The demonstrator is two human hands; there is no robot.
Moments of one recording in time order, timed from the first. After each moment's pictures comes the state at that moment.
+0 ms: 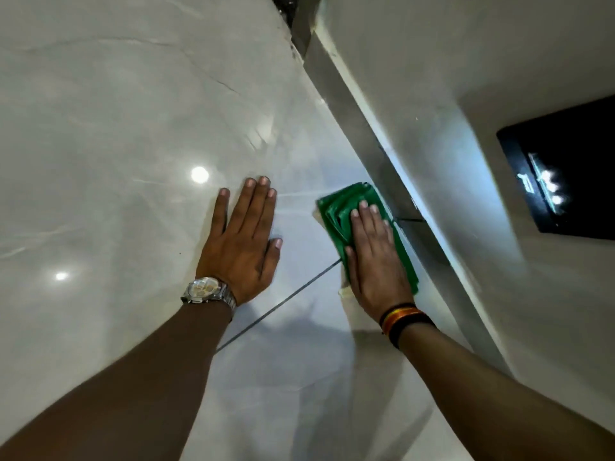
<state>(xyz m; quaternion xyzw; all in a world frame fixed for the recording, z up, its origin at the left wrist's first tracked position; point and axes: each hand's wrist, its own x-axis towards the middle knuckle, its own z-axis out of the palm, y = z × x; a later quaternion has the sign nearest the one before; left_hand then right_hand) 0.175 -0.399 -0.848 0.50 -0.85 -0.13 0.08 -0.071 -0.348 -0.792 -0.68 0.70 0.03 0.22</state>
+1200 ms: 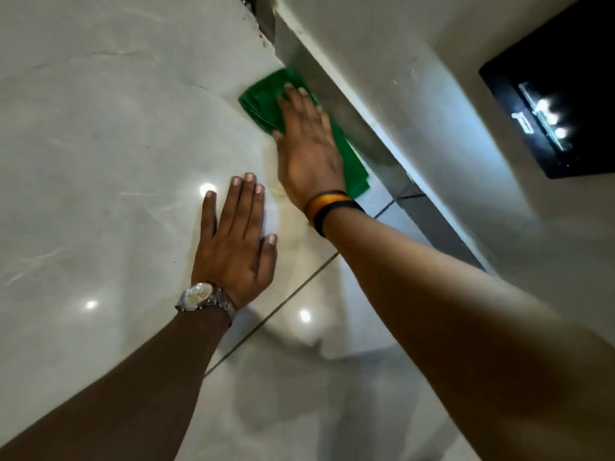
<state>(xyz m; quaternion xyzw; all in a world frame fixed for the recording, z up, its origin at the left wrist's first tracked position) 0.174 -0.399 -0.850 0.50 -0.86 -0.11 0.07 -0.002 -0.495 -0.826 -0.65 0.73 -0.16 0.15</state>
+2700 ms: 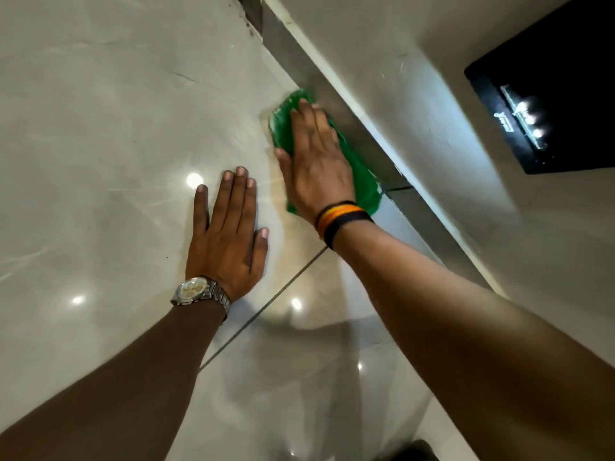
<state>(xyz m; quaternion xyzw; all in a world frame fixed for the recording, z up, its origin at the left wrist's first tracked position) 0.175 -0.401 -0.852 0.49 -0.86 -0.12 0.06 -0.015 -0.466 -0.807 -0.63 0.75 -0.05 0.18</state>
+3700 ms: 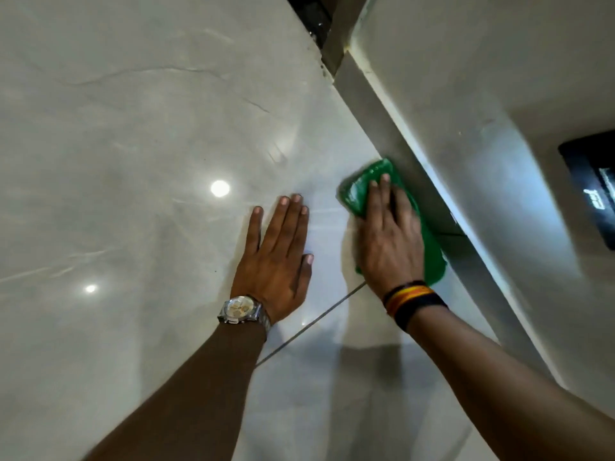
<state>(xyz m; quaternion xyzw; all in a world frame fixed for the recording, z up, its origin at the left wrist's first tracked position) 0.177 -0.398 -0.853 0.49 -0.85 -0.14 0.08 -0.030 -0.415 -0.794 -0.65 0.74 0.09 0.12</state>
